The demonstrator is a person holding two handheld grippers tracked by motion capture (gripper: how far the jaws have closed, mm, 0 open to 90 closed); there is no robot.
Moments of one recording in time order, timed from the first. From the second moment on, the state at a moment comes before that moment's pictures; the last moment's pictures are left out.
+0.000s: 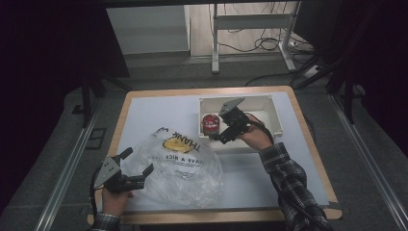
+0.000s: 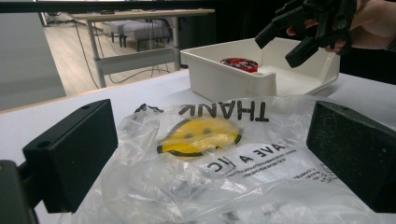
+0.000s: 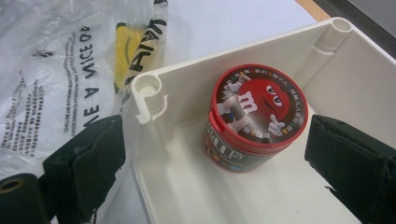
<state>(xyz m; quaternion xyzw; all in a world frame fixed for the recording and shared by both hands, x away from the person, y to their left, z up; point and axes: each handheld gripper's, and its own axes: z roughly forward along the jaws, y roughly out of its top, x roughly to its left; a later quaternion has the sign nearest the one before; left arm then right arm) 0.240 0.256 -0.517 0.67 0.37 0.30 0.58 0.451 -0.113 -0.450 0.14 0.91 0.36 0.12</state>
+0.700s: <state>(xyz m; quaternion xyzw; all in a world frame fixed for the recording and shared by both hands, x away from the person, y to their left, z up) 0.240 0.256 -0.517 0.67 0.36 0.30 0.58 0.438 -0.124 -0.456 0.14 0.91 0.38 0.11</state>
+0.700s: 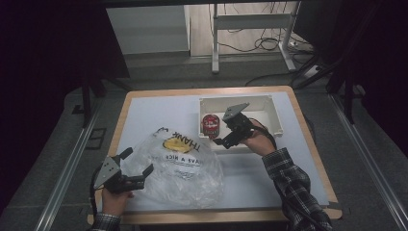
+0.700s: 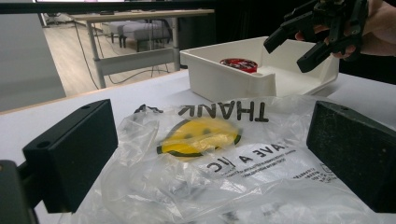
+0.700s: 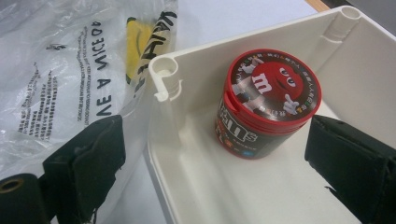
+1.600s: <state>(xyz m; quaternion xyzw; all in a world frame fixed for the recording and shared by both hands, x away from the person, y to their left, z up) 0.239 0.254 -0.515 0.67 0.36 0.30 0.57 0.425 -0.134 -0.459 0.15 0.91 0.38 0.11</state>
